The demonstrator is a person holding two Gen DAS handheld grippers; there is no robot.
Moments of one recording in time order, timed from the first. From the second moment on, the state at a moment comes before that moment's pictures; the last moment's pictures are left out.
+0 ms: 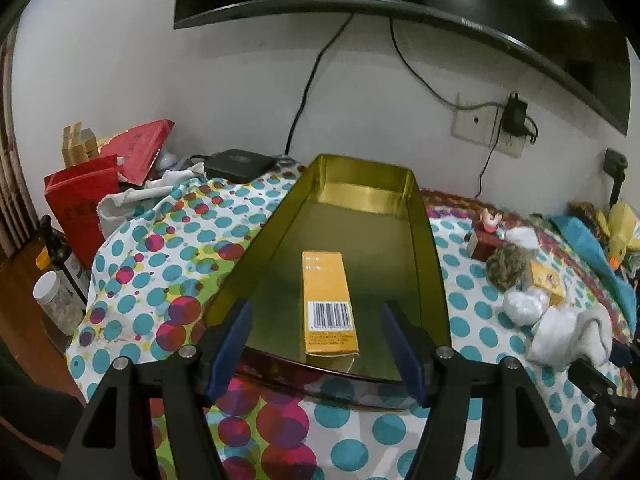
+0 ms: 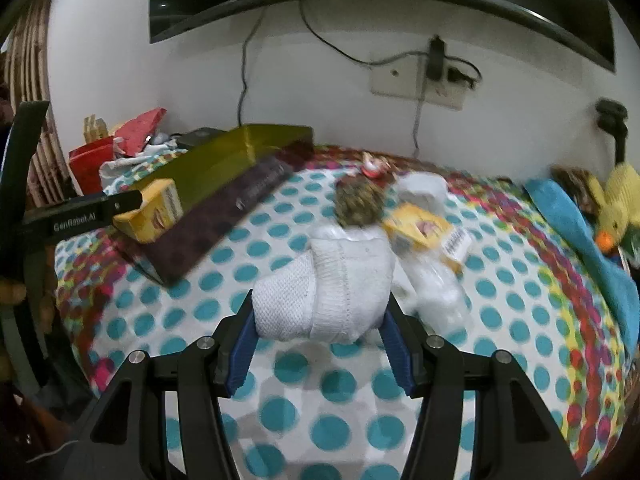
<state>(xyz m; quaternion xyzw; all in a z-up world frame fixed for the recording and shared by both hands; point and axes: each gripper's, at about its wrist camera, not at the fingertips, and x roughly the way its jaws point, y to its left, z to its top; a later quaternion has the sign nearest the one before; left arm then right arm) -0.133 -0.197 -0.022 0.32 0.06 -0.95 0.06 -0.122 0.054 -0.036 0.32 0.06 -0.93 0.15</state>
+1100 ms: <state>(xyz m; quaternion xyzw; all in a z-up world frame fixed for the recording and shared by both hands) -0.125 -0.230 -0.031 0.34 0.08 -0.93 0.08 -0.236 -0.141 -0.020 0.35 0.11 -0.90 0.24</state>
